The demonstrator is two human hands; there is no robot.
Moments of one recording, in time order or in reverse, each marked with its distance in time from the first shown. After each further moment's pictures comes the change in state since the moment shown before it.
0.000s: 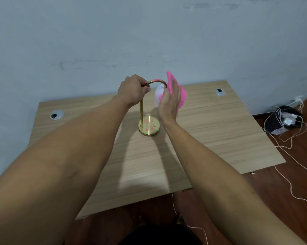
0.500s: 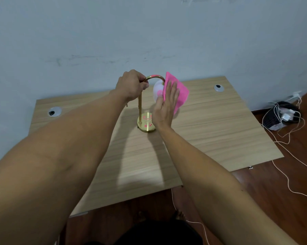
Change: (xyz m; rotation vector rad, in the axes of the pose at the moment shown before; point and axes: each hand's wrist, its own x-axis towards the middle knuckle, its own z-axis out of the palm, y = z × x) left_hand -0.001 0.001 -0.003 0.006 -0.021 0.016; right_hand -0.026 0.026 0.002 -0.176 0.019 -0.109
